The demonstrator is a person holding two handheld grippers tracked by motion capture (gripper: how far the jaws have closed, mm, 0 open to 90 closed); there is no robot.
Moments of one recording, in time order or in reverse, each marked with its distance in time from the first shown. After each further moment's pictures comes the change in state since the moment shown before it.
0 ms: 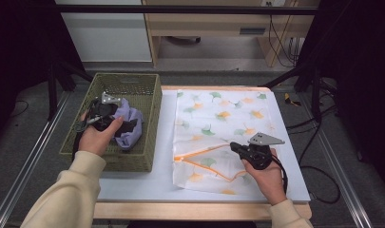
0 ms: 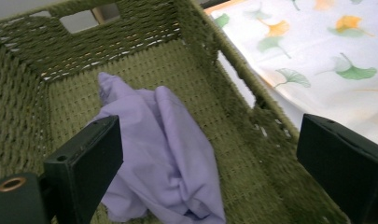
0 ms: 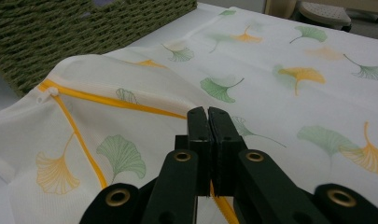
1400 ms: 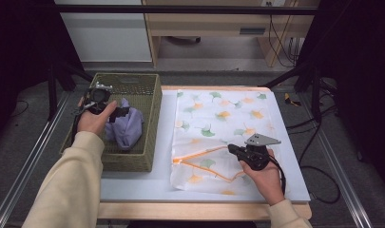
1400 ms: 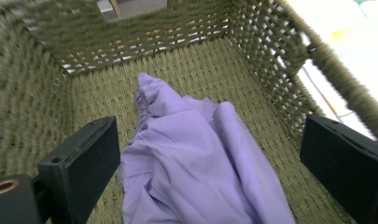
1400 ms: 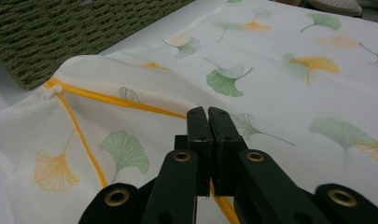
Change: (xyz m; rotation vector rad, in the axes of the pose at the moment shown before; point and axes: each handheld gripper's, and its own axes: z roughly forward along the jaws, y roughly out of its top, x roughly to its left) left arm 0.064 0.007 0.059 0.041 0.012 -0.091; right arm 0.002 -0.003 0.007 0.034 0.018 -0.001
